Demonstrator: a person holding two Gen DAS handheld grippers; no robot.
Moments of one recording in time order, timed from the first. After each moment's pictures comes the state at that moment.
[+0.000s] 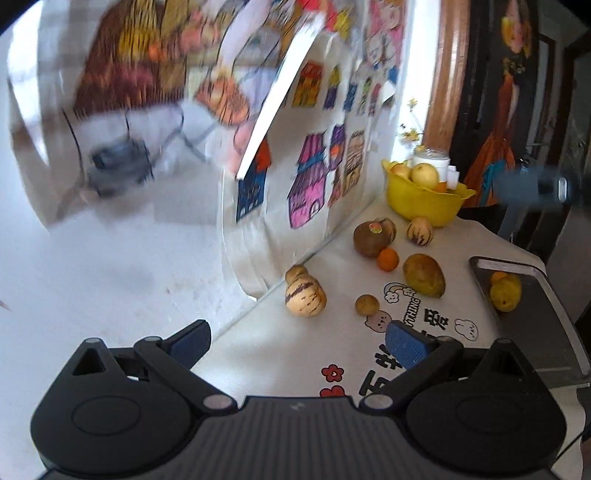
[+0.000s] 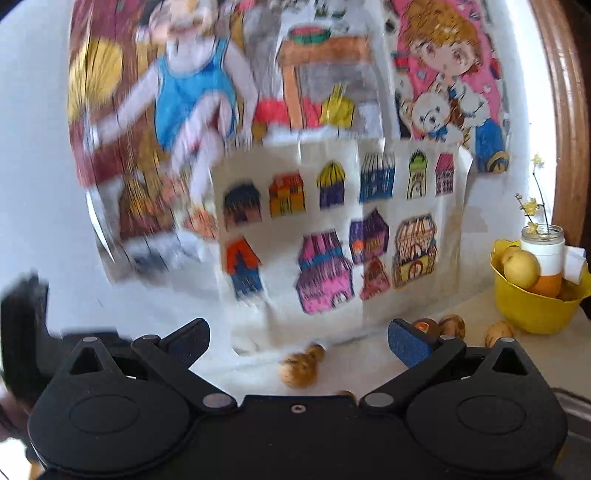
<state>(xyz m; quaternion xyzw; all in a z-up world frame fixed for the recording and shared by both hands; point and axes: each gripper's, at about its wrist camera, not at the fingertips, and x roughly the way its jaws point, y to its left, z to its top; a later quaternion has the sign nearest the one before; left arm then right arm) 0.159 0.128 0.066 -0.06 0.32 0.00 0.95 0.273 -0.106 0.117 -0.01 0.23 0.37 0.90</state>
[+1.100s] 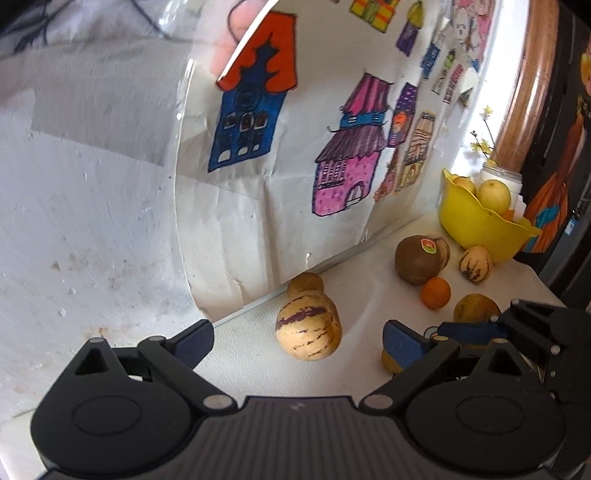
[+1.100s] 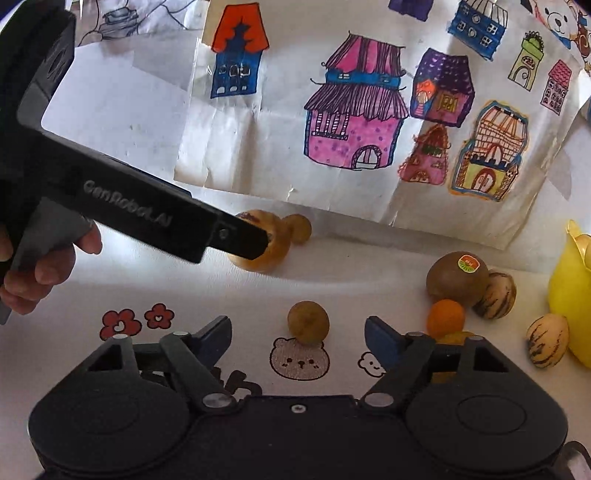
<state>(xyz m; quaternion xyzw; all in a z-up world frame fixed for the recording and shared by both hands) 0.256 0.119 -0.002 -0.15 0.31 0.07 0.93 0.339 -0.043 -0.024 -0.22 0.28 0.42 0.84</state>
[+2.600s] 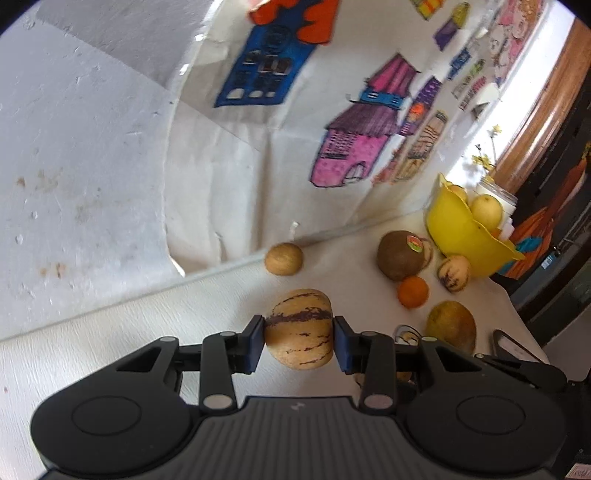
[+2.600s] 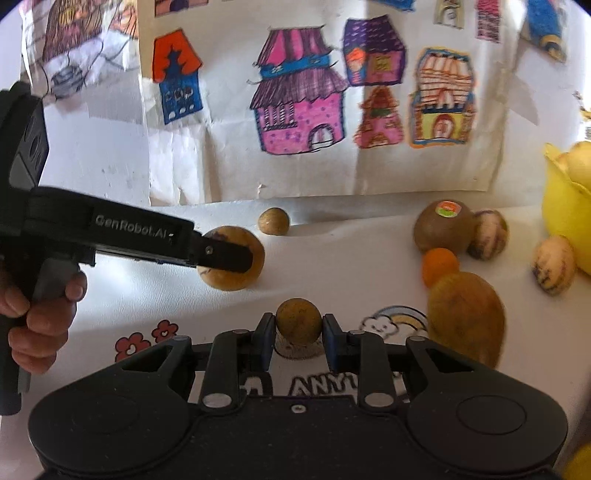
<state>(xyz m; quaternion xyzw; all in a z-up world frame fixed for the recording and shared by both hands) 0.262 0.121 -0.020 -0.25 0.33 0.04 0.91 0.341 -0.074 -0.028 -0.10 0.33 0.39 0.86</state>
